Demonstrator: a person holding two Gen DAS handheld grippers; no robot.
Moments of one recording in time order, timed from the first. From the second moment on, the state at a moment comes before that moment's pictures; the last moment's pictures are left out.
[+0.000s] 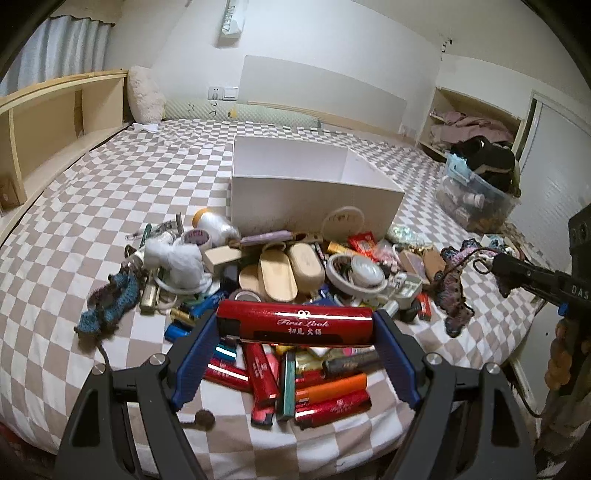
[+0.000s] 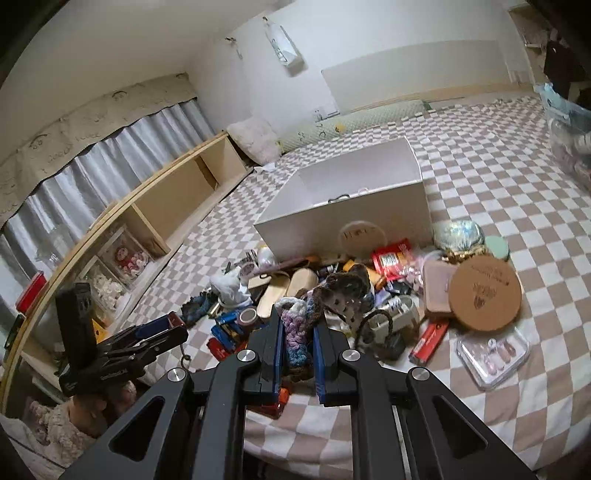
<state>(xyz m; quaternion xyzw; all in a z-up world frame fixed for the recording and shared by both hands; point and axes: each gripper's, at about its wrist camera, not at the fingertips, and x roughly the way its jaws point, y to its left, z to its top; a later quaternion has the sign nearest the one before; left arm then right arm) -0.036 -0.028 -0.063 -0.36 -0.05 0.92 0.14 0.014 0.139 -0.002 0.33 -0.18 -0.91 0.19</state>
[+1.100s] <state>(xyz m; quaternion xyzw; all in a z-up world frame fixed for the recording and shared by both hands) -0.171 -0.004 0.007 -0.33 -0.03 0.93 0.15 -0.105 0.143 0.074 0.27 -0.17 -0.92 0.20</state>
